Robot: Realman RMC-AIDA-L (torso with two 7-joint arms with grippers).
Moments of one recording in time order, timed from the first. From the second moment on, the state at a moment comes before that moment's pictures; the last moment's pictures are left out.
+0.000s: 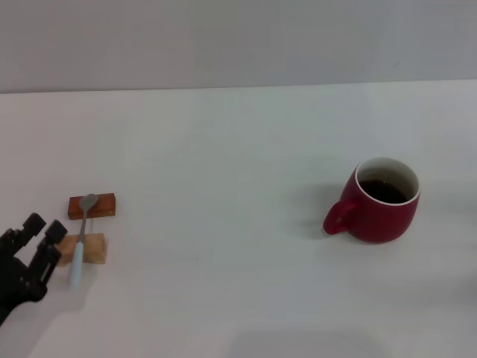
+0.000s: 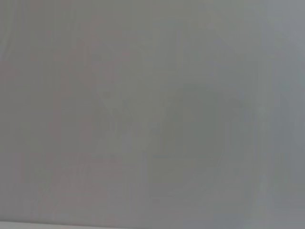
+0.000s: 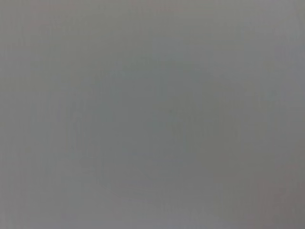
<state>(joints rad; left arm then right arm) -0.11 -2.07 0.97 0.12 0.96 1.60 -0.63 0.43 2.08 0.08 0.02 -1.13 -1.24 0.24</state>
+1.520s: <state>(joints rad) -0.13 -2.07 0.97 -0.04 0.97 1.54 -0.50 0.45 2.08 0.08 0.03 -1.14 -1.22 0.23</state>
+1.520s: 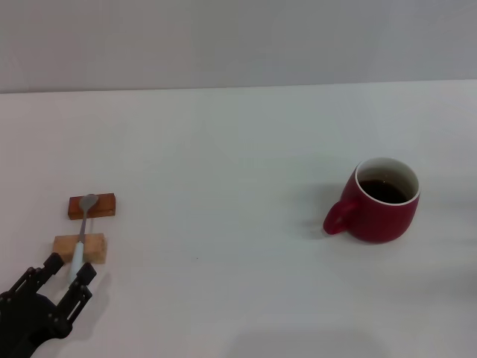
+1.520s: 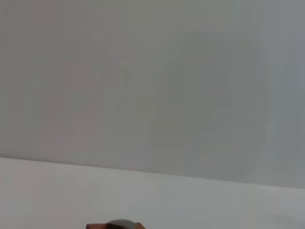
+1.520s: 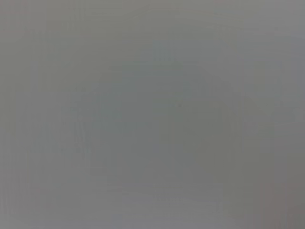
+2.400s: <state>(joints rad) -0.14 -2.07 0.97 -0.07 0.96 1.49 -0.47 0.46 2.08 0.07 0.03 -1.14 -1.22 0.23</state>
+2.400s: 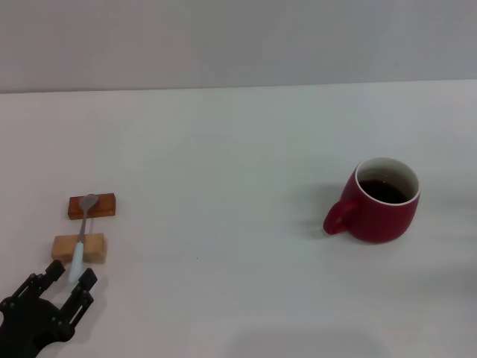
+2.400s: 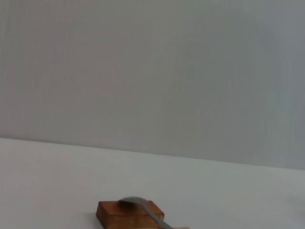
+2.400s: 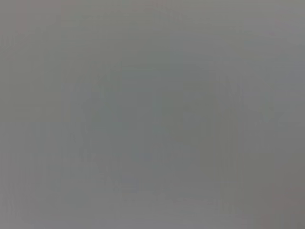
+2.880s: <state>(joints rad) -0.15 -2.08 0.95 -0.07 0.96 1.47 -0.47 0.45 2.08 0.07 0.03 -1.14 -1.22 0.24</state>
